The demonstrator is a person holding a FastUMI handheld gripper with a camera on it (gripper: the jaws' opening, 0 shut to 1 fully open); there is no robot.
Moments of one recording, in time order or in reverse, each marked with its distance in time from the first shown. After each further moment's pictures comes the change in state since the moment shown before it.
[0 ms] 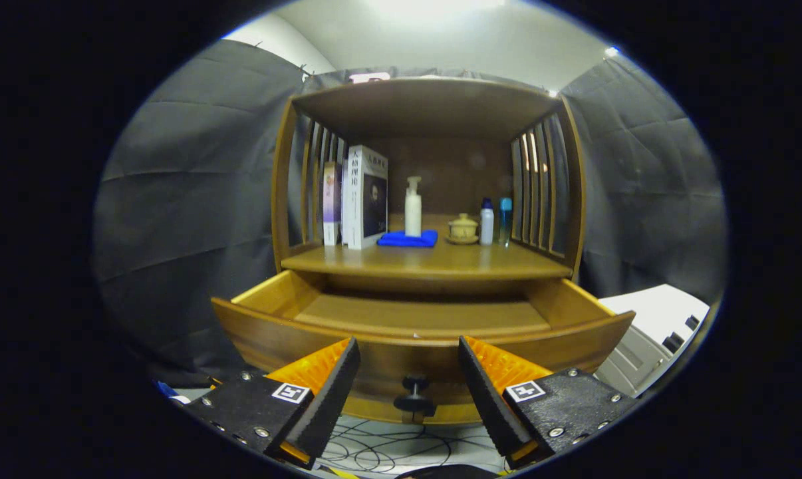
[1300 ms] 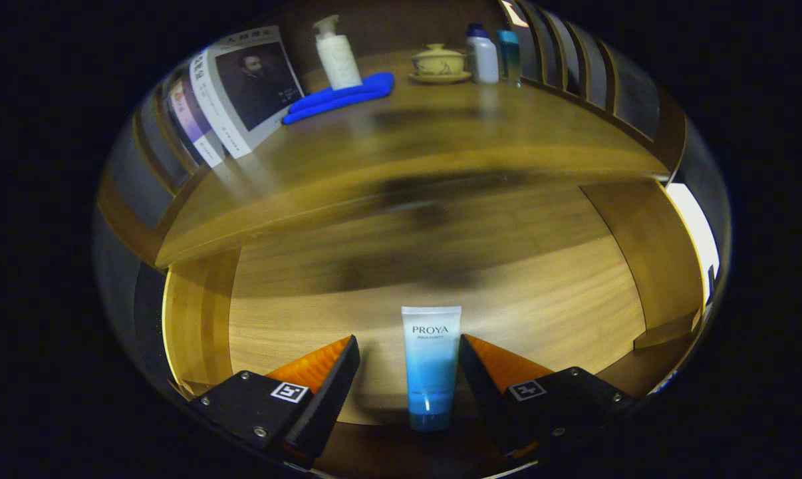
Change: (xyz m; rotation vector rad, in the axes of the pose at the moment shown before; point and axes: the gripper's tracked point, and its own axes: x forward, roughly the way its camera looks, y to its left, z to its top) arm 0.136 -0.011 -0.124 0.282 0.878 -0.113
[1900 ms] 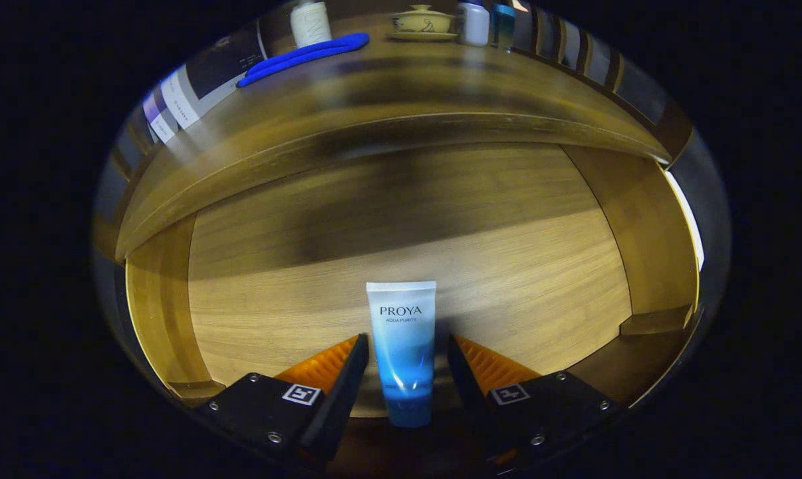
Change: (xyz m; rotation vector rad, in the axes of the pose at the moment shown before) arm 0.014 -0.018 -0.021 -0.065 0.163 -0.141
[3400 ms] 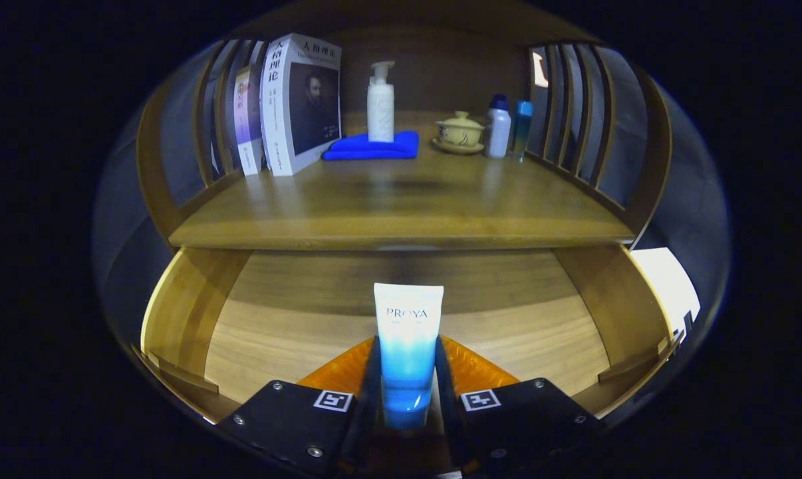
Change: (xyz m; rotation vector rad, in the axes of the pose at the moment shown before) arm -0.066 0.013 0.051 -0.111 -0.574 0.062
